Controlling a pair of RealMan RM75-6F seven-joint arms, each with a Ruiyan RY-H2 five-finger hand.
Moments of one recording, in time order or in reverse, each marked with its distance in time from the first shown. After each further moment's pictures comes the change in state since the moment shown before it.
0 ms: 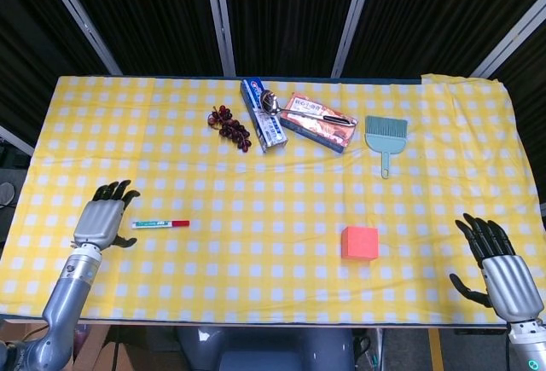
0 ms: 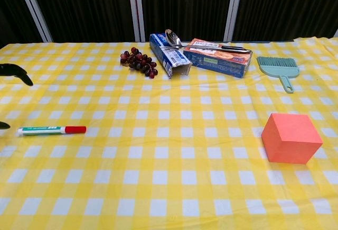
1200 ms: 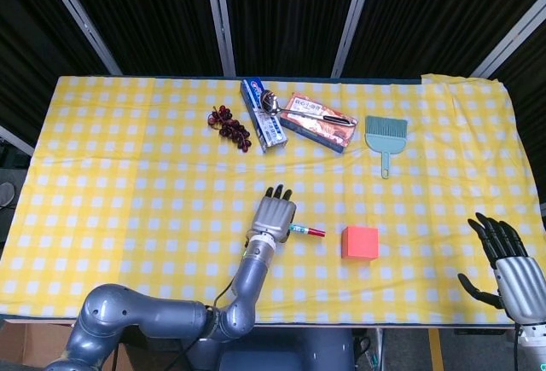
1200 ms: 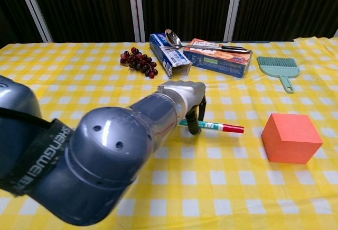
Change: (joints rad) left arm -0.617 -0.842 -0.439 0.561 -0.455 -0.100 0.517; right arm -0.014 0.020 0.003 0.011 0.016 0.024 0.087
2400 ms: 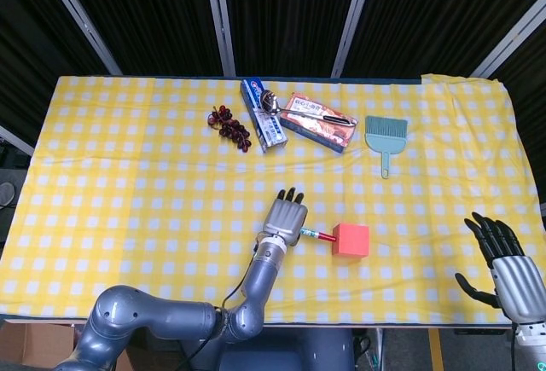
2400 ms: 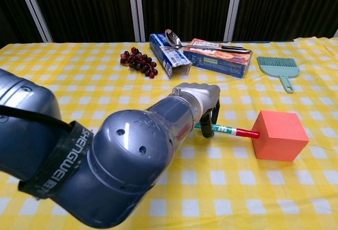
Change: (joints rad) left arm -0.076 -0.063 -0.032 0.085 -0.010 -0.052 0.017; right arm 0.005 -0.005 -0.002 -0.004 -0.009 0.000 -0.006
